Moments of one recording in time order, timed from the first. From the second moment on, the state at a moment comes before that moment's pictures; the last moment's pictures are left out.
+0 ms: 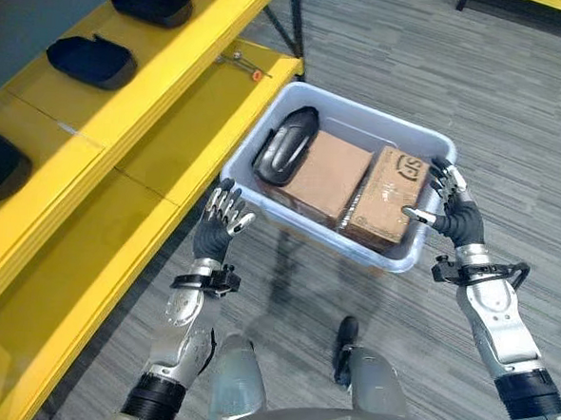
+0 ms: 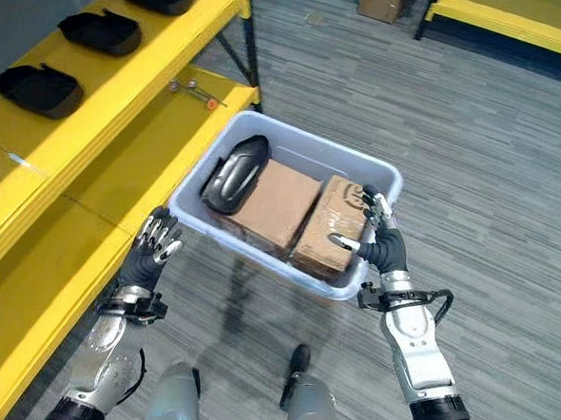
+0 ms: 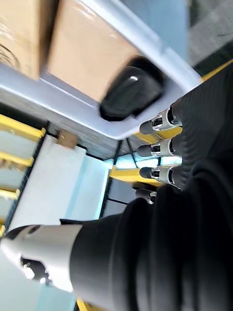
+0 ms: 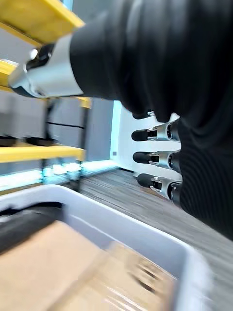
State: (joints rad) left arm 0.07 0.25 -0.16 0.05 -0.60 -0.28 0.05; right arm -0.07 -0.48 0.11 -0.02 0.28 -0.22 -0.12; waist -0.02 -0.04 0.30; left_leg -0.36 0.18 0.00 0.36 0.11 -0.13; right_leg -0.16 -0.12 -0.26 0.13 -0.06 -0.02
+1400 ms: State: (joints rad) left arm -0.07 0.24 -0.17 0.06 -0.58 -0.27 0.08; right arm -0.06 -0.48 0.13 0.02 0.41 -0.21 -0.09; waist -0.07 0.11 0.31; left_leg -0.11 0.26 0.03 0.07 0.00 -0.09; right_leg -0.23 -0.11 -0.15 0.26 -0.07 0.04
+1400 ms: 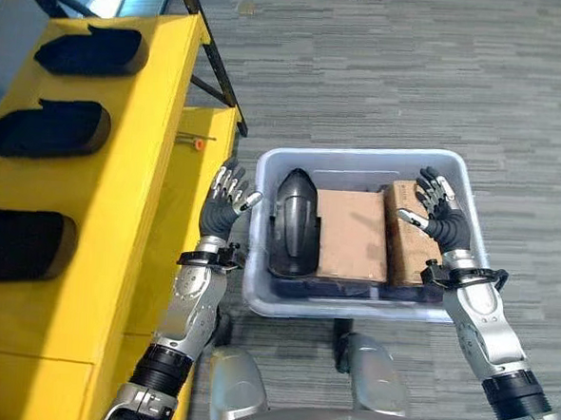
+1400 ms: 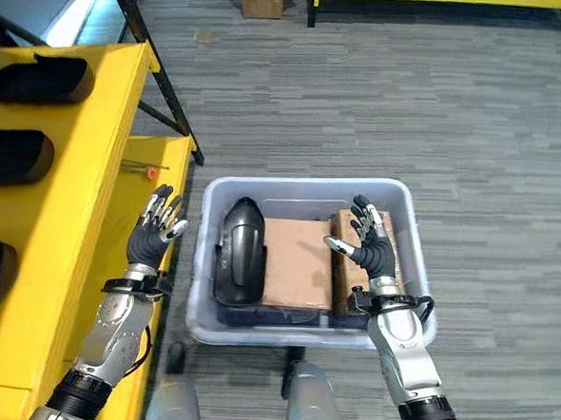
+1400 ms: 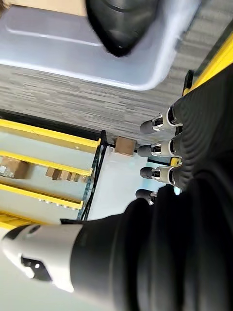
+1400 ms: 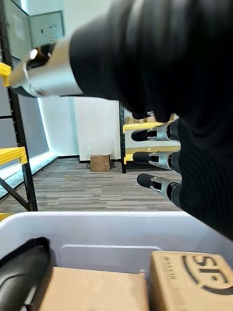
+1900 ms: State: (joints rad) left arm -0.24 0.36 -0.26 0.03 -0.49 -0.28 0.14; right arm -0.06 -0.37 0.22 -0.06 0.41 -0.21 -0.10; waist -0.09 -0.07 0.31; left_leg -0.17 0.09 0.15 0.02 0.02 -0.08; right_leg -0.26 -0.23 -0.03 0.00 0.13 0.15
